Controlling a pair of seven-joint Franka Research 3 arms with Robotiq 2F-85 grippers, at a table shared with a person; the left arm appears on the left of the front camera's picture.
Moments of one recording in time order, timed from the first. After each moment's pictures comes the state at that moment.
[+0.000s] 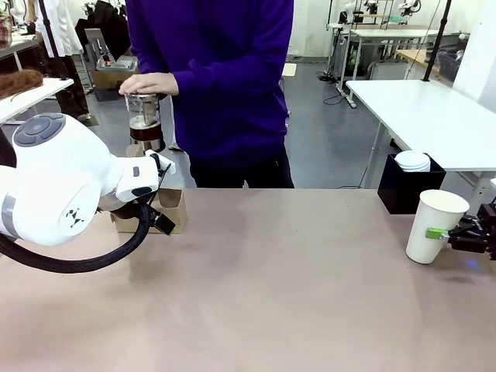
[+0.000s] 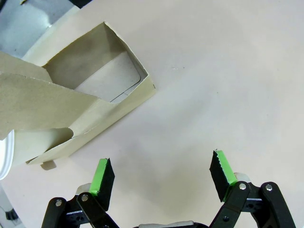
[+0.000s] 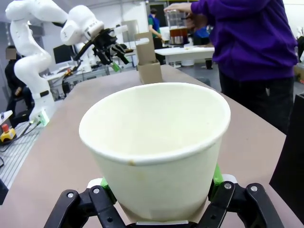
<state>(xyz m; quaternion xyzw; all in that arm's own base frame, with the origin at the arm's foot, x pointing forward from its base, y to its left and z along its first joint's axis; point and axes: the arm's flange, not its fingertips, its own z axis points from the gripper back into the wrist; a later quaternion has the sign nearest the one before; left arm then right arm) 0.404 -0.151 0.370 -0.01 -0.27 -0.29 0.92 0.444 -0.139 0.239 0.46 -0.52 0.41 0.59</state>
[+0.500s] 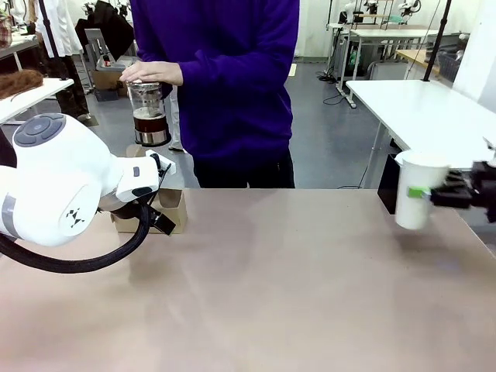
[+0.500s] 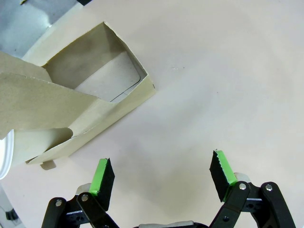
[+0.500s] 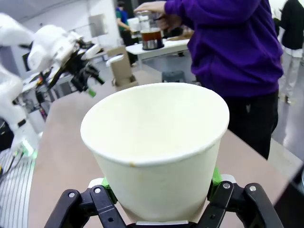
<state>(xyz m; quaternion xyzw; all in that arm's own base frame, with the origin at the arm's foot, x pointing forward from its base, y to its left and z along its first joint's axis) 0.404 -0.152 0.370 -0.01 -0.27 -0.29 0.92 0.444 -0.051 0.363 0.40 -0.52 0.36 0.66</state>
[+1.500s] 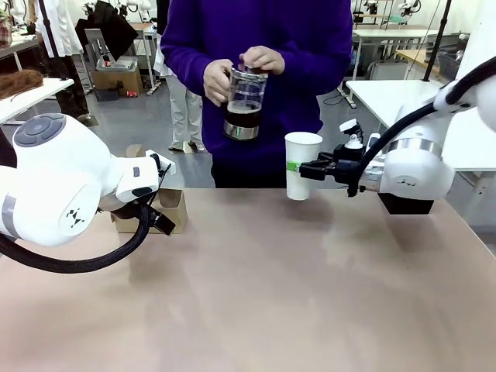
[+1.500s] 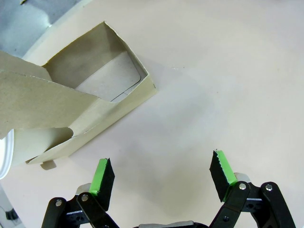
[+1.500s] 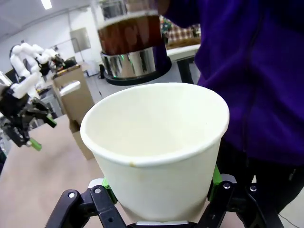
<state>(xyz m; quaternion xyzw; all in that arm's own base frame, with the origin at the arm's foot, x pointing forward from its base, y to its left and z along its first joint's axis) 0.404 -0.151 0.370 -0.01 -0.27 -0.29 0.92 0.576 0.163 0.309 0.40 -0.54 0.32 0.67</state>
